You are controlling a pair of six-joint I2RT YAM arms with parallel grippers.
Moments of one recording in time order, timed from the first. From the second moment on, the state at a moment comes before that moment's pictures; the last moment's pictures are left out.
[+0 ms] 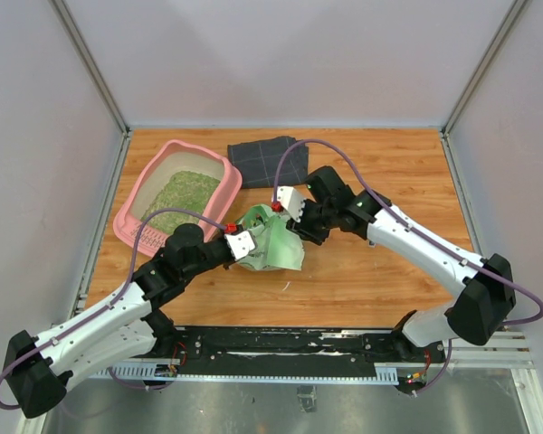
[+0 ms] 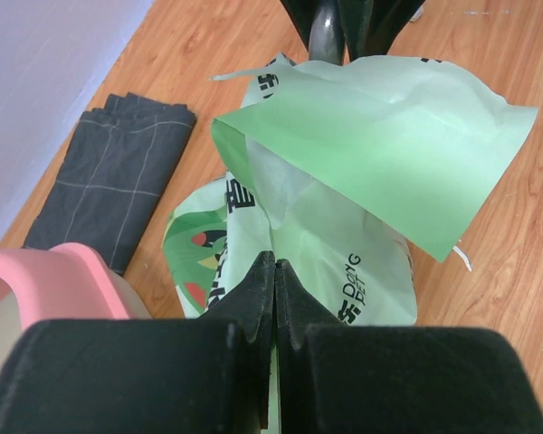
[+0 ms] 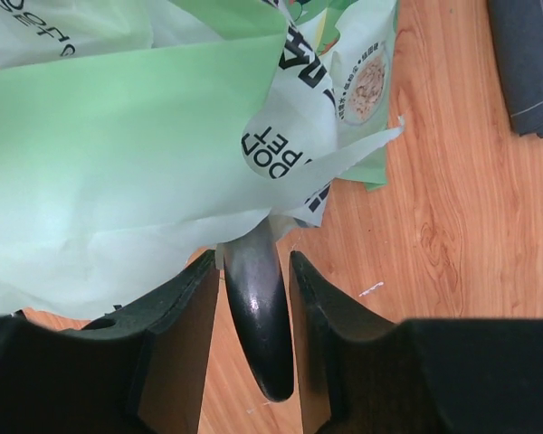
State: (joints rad) left arm -0.77 0.77 0.51 0.00 0.18 0.46; right arm 0.76 1.42 1.23 -0.74 -0.19 -0.53
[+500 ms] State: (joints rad) left arm -0.76 0.77 0.51 0.01 0.22 0.46; right arm 0.76 1.41 1.27 -0.79 -0.23 -0.57
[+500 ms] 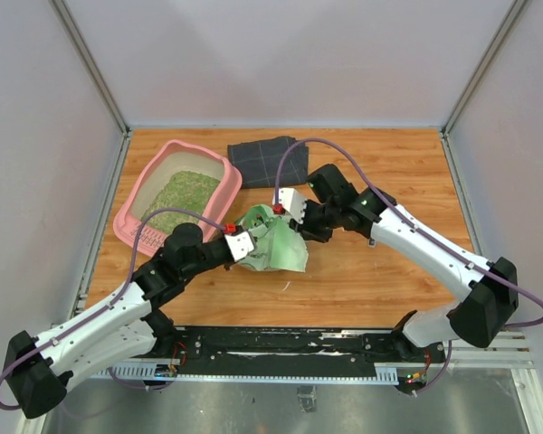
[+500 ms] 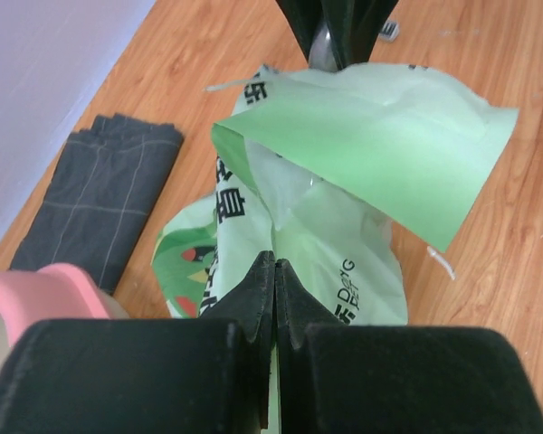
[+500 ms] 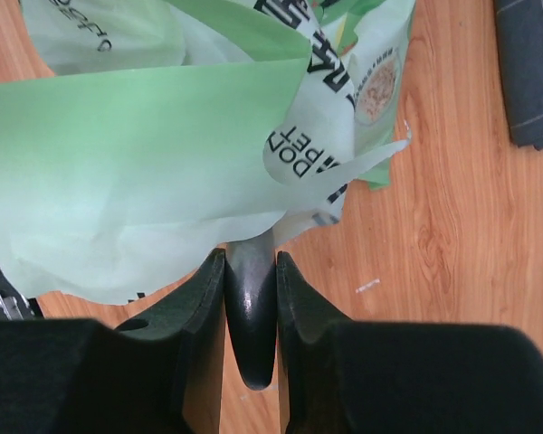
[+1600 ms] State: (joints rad) left arm -0.76 0.87 0.50 0.26 0.27 0.19; right arm 0.76 1.55 1.35 -0.94 -0.08 -0.73
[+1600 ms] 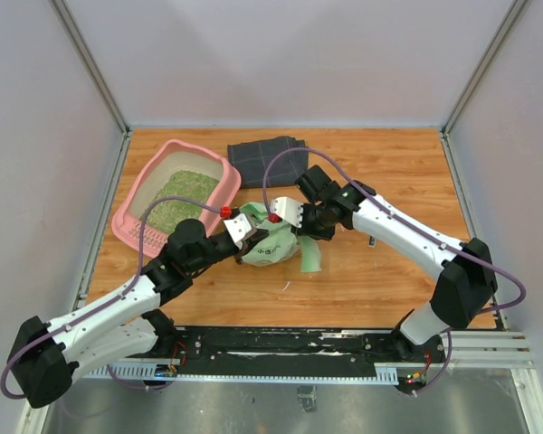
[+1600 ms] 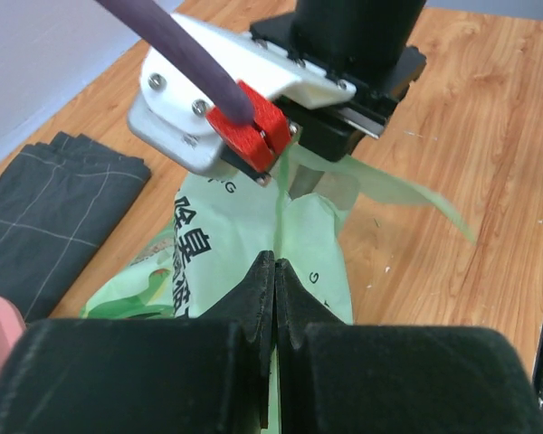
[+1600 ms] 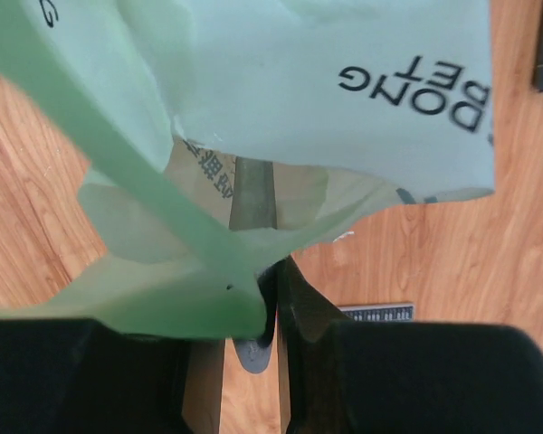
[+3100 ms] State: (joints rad) left arm -0.75 0.83 0.54 0.15 0.12 0.23; right arm 0.53 1.04 0.76 -0.29 -0.57 -0.45
